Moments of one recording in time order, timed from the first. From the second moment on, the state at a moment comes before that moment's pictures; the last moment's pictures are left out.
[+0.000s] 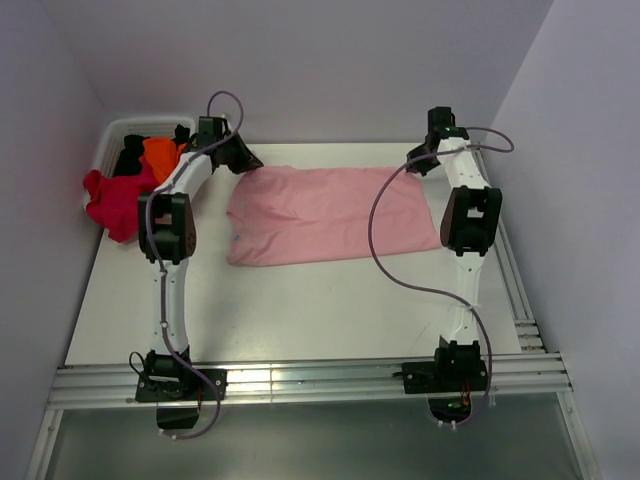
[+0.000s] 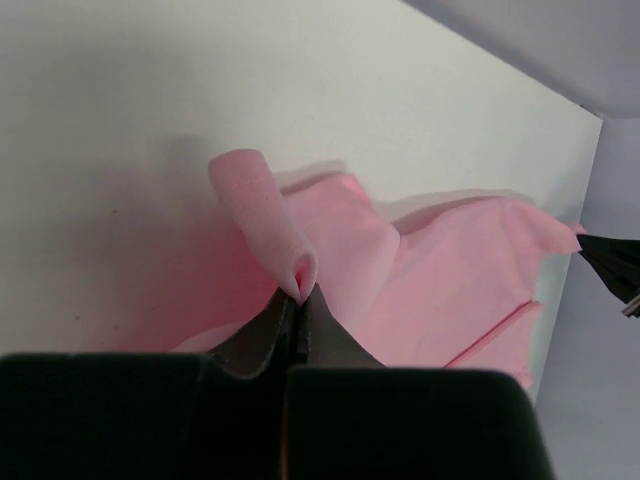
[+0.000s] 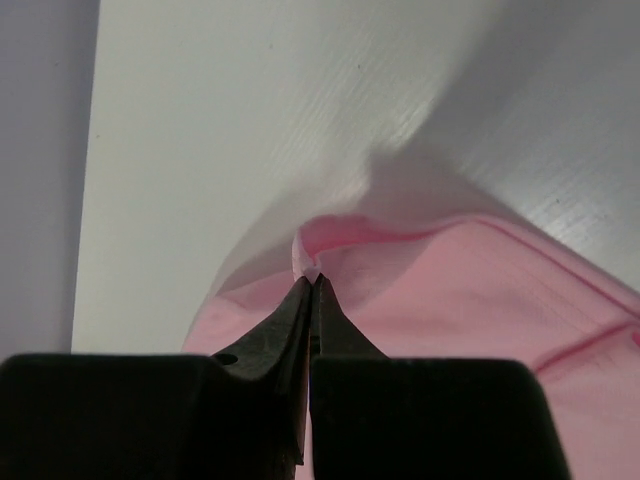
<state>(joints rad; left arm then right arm) -0.11 2.46 2.10 -0.37 0.46 -0.67 -0.04 2.48 2.29 -0.85 0.00 1.04</state>
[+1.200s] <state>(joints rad) -0.29 1.51 1.20 -0.54 -0.17 -0.57 -0.06 1.75 1.32 -0.72 0.05 0.92</state>
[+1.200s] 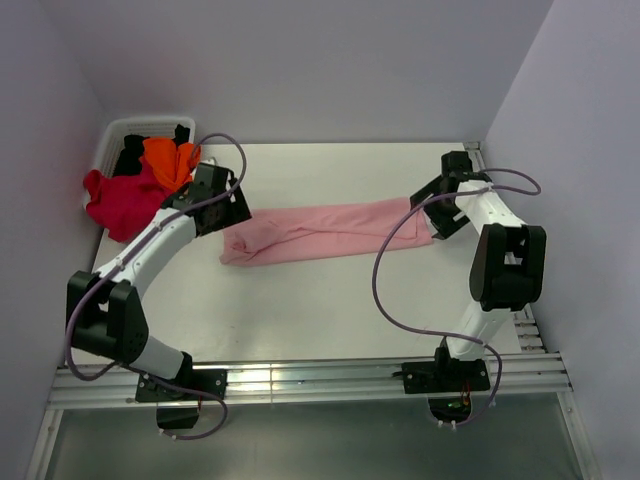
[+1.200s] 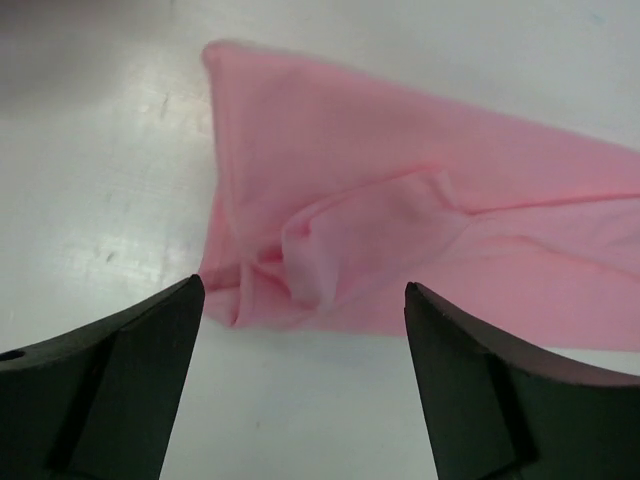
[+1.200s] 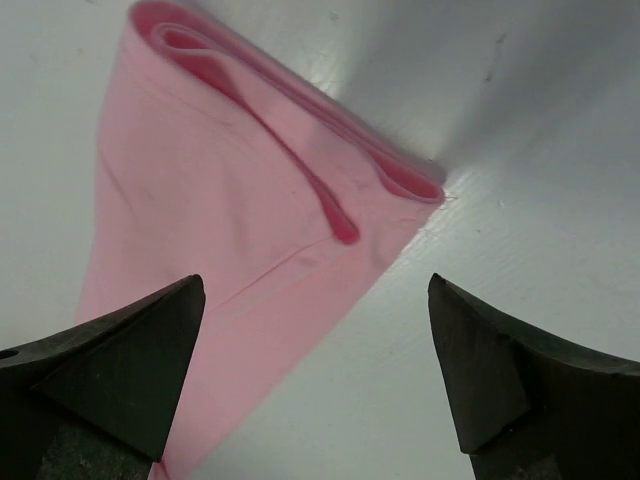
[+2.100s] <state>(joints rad) -0.29 1.93 1.46 -0.59 -0.13 -0.69 0.00 1.85 1.55 -0.74 -0.03 0.91</state>
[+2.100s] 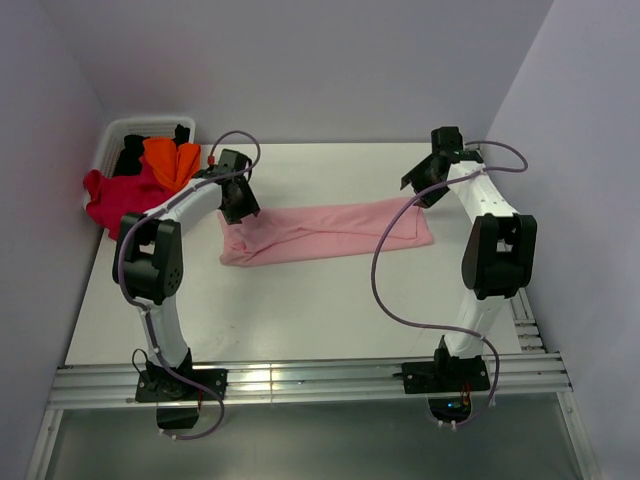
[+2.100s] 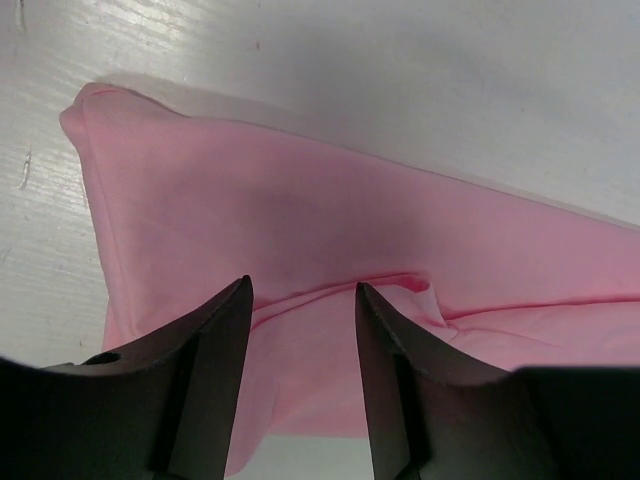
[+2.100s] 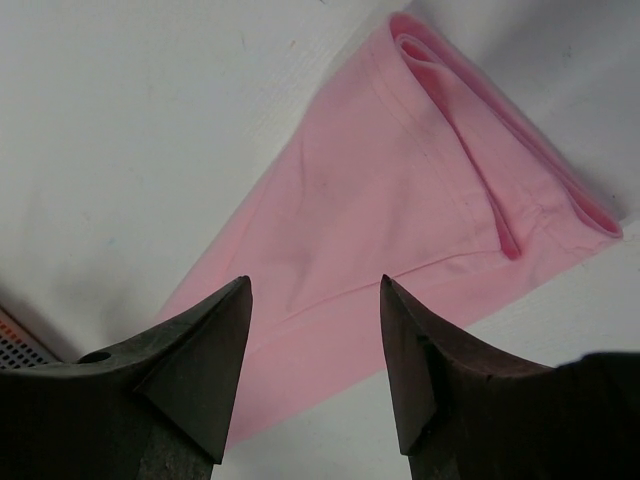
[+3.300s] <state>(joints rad) -0.16 1.71 1.19 -0.47 0.12 -0.62 0.00 1.77 1.39 -0.76 0.02 0.87</state>
